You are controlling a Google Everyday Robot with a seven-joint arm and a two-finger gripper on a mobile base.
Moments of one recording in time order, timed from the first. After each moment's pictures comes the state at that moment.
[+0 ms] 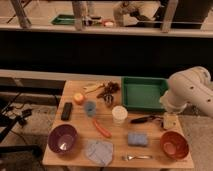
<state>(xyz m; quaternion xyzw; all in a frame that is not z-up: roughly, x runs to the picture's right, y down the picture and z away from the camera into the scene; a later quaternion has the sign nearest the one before) 0.293 0.114 0.681 -0.28 0.02 0.03 0.96</state>
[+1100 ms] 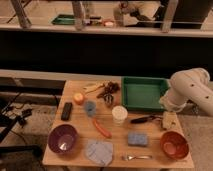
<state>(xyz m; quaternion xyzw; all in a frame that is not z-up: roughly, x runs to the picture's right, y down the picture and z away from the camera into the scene) 0.301 0.119 0.714 -0.31 -0.01 0.06 0.95</state>
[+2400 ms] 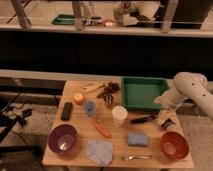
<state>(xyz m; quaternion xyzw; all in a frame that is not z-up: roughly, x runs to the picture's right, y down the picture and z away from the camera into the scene) 0.296 0.124 0.772 -0.32 -0.10 0.10 0.94</state>
